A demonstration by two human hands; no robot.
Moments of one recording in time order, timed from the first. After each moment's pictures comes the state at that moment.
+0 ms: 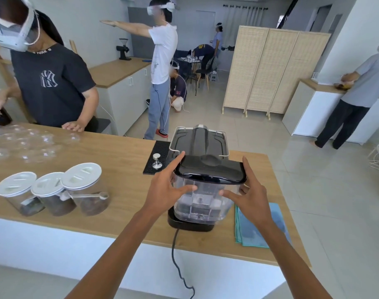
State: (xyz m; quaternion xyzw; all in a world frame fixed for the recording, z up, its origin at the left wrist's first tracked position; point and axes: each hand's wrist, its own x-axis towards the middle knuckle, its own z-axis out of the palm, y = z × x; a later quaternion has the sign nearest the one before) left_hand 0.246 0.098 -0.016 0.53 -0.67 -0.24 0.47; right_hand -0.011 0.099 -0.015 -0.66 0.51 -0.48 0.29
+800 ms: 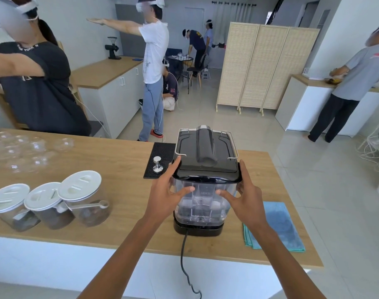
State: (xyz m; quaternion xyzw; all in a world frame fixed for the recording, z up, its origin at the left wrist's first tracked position) left_hand 0.273 0.077 -0.039 0.51 -0.66 -0.21 0.51; right_hand 0.034 0.084 -0.032 -0.67 0.55 -0.46 0.20
